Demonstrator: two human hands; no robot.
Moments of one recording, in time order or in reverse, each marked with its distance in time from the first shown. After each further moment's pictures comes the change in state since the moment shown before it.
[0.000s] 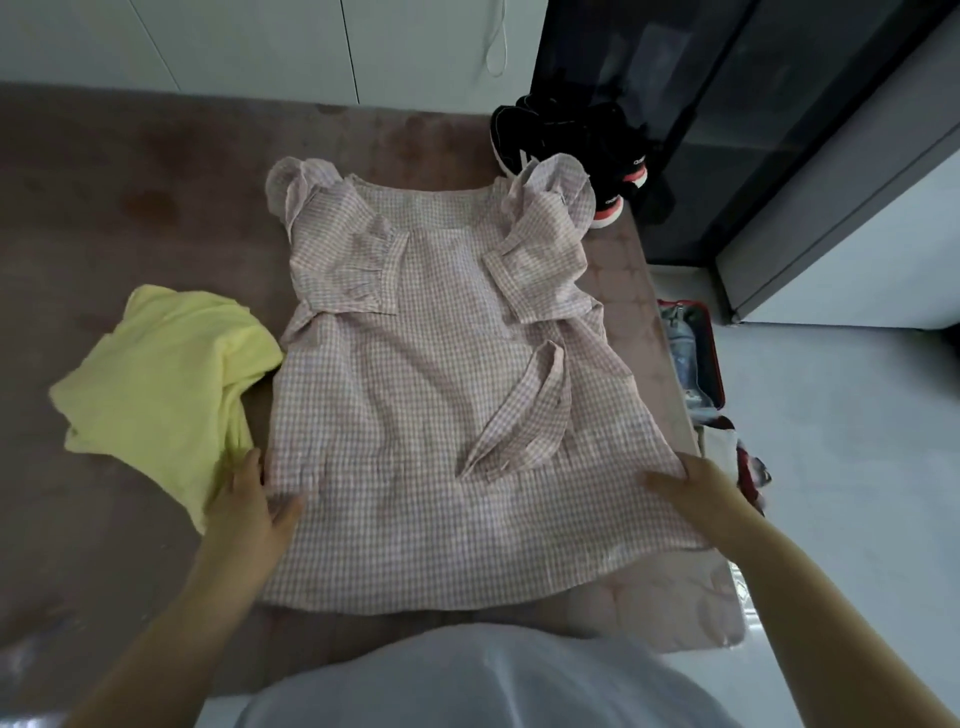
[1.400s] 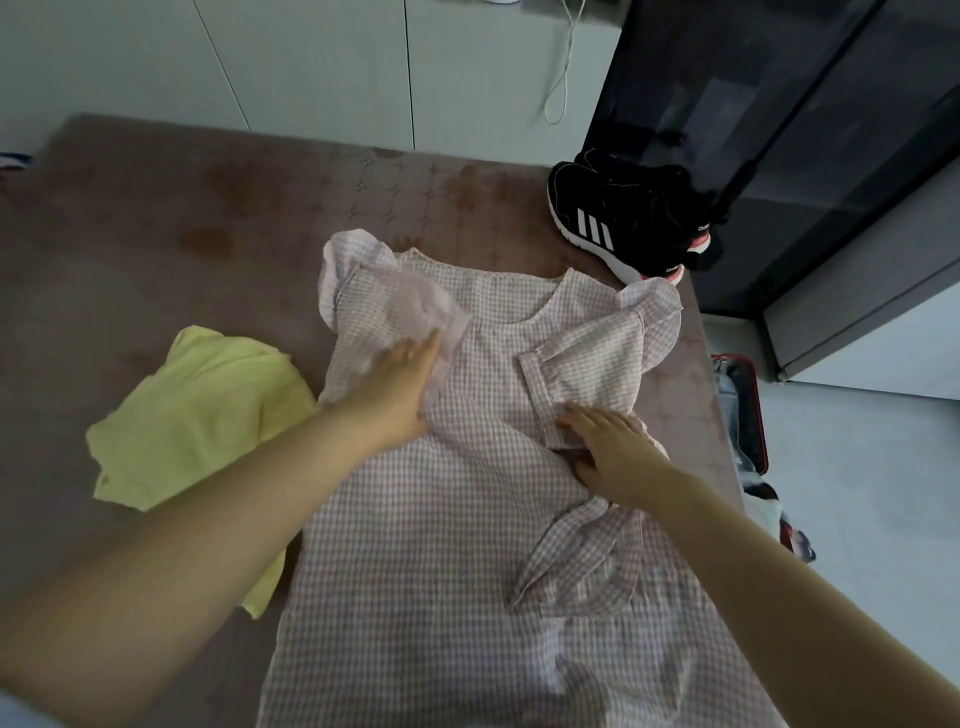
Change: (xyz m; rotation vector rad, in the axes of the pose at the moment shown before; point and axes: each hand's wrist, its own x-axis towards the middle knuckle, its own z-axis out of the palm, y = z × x) left_hand 0.122 0.155 -0.033 0.332 -0.229 0.466; right_hand 0.098 -0.127 0.040 -0.815 -0.067 -0.680
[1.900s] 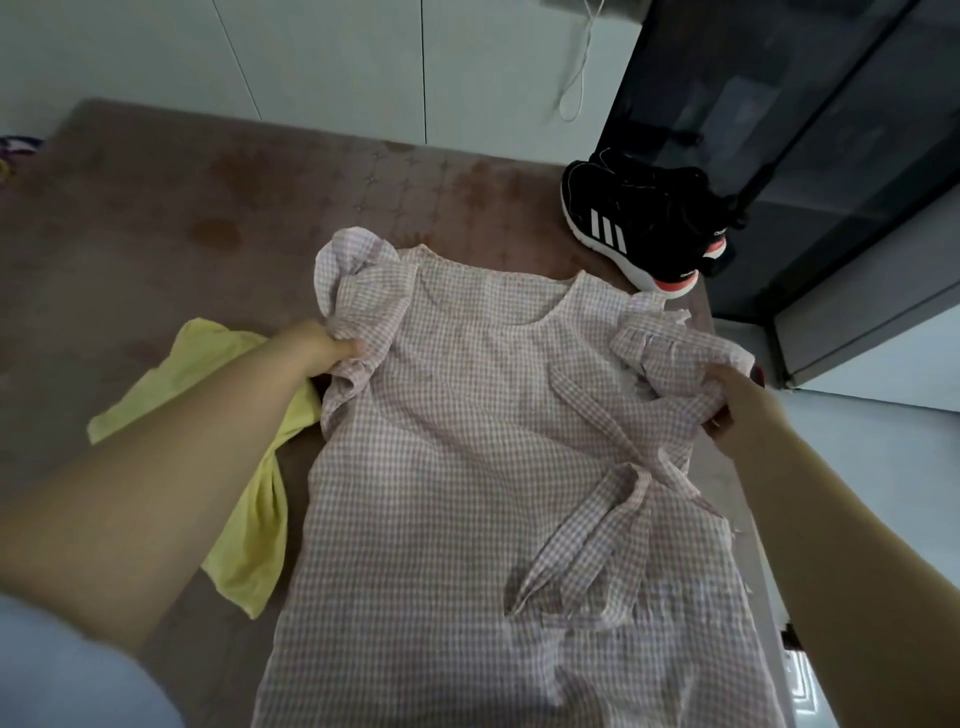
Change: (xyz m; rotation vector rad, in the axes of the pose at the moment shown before) left_hand 0.039 -0.080 -0.031 -0.336 0.045 -0.645; right_hand 0.020 0.090 -0.048 1.584 0.558 0.934
